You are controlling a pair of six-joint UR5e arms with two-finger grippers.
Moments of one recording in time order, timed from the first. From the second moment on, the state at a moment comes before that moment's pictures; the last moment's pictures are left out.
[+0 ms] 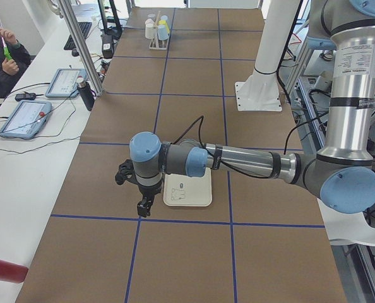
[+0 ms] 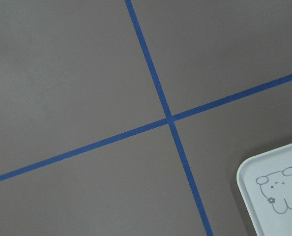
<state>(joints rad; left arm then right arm) -1.55 -1.59 -1.67 -1.54 -2.32 0.22 1.58 -1.61 1.73 -1.70 2.35 0.09</state>
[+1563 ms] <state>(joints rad) -1.55 -1.58 -1.65 -1.54 -2.38 0.21 1.58 -1.61 1.71 -1.70 2.35 0.09</state>
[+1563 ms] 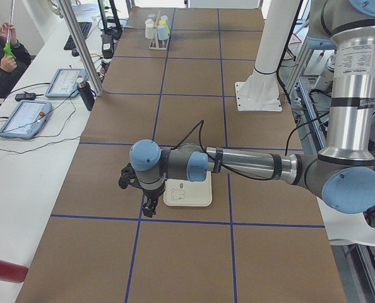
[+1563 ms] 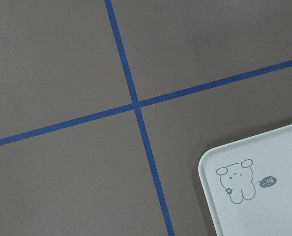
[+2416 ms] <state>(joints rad) -1.55 -1.59 -1.64 -1.54 -2.38 0.19 1.58 -1.61 1.71 -1.70 2.35 0.09</state>
